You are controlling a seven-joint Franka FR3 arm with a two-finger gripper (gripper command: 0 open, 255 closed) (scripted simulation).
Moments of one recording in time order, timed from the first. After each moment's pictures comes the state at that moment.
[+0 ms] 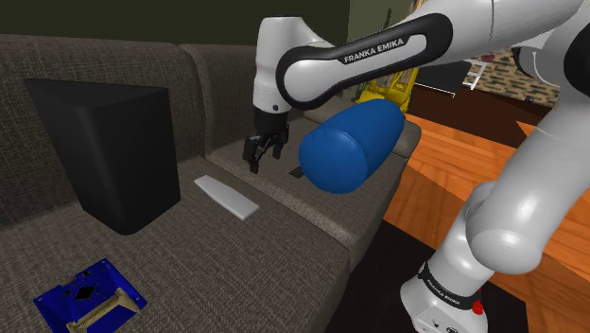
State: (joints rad) arm 0.07 -0.04 0.29 -2.11 -0.04 2.08 0.27
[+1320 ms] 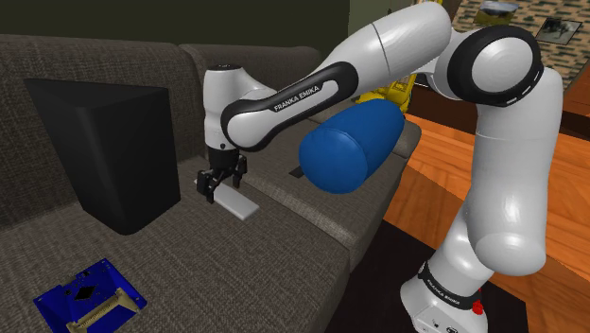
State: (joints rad) arm 0.14 0.38 0.31 -1.85 -0.15 2.21 0.44
